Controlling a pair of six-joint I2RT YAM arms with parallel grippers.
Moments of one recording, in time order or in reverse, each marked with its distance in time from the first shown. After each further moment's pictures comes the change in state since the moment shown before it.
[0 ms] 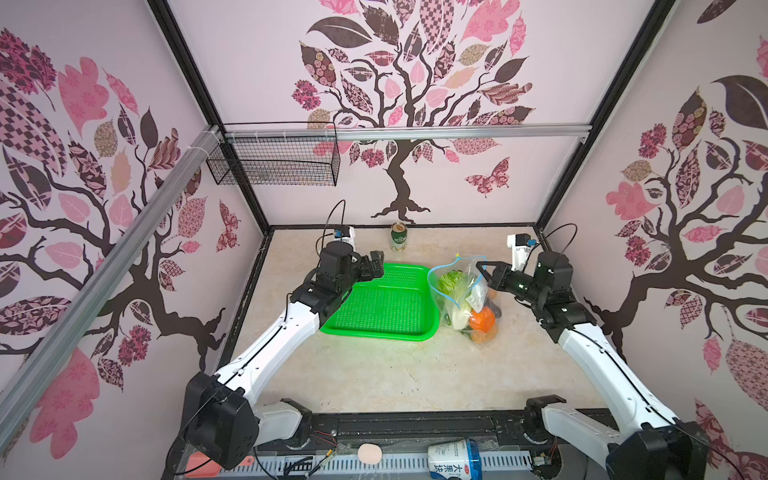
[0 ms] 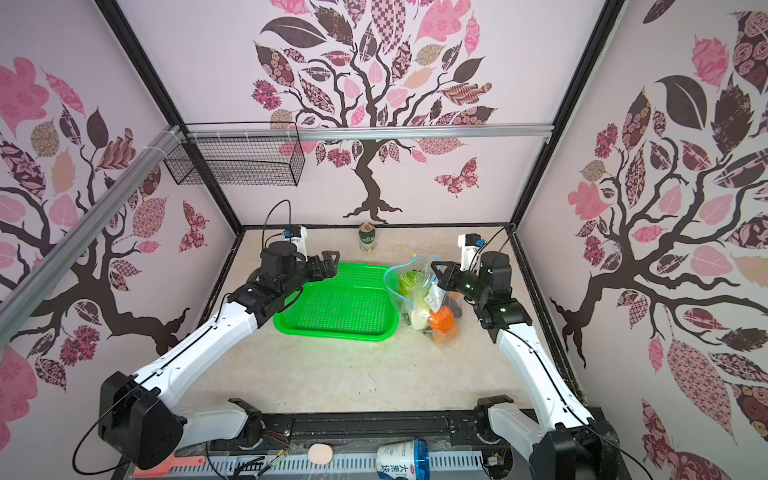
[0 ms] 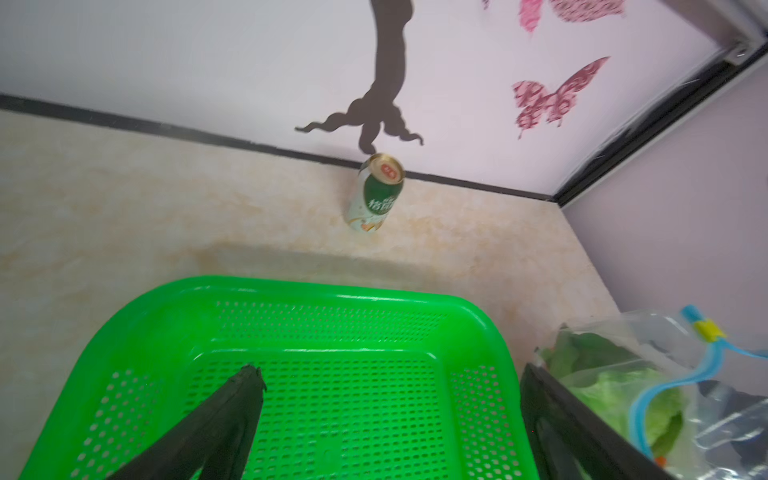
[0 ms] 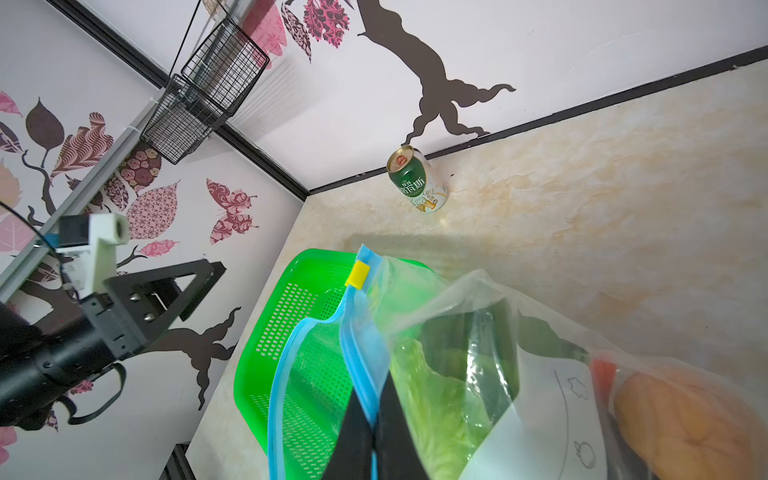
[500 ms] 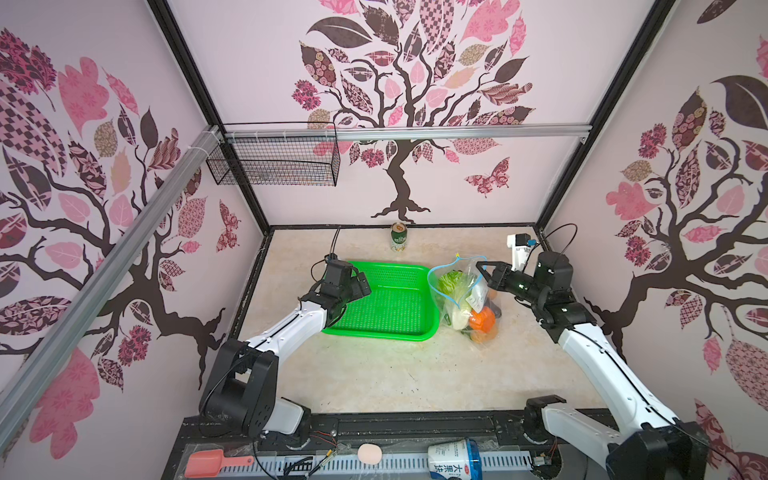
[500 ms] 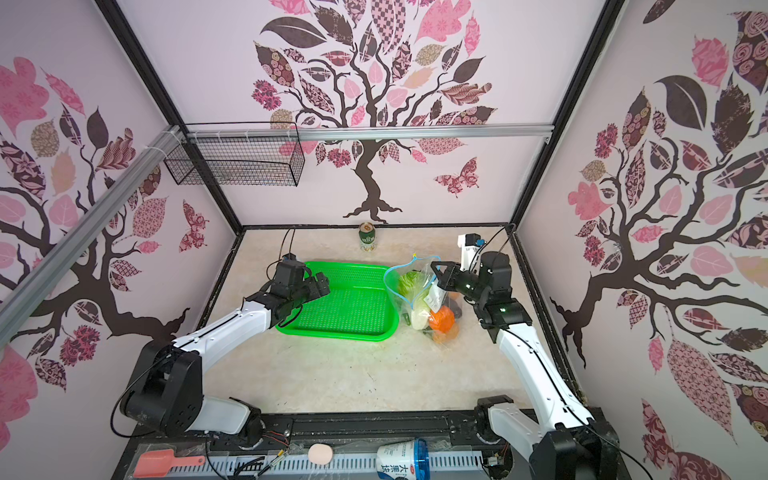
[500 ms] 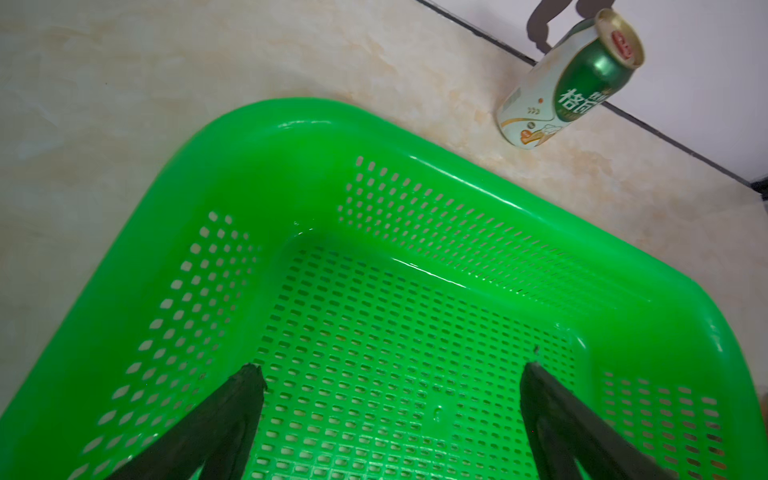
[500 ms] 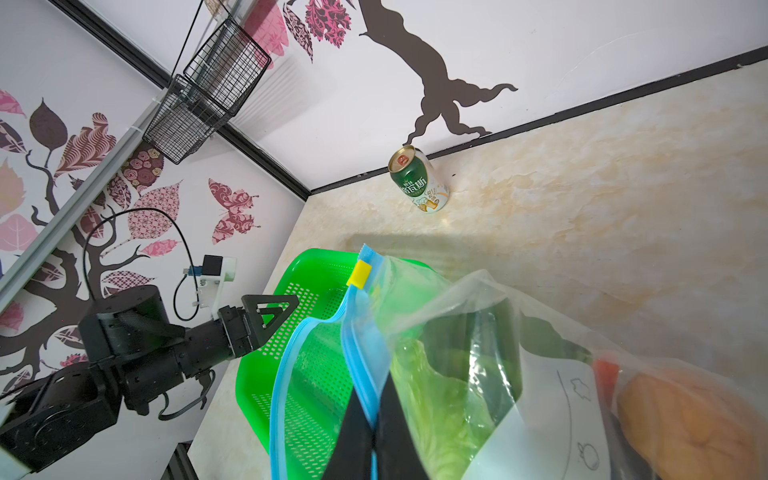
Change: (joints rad) left arm 0.078 0.156 -0.165 0.020 -0.075 -0.138; right arm 0.000 0.000 0.000 0.005 -0.010 0.005
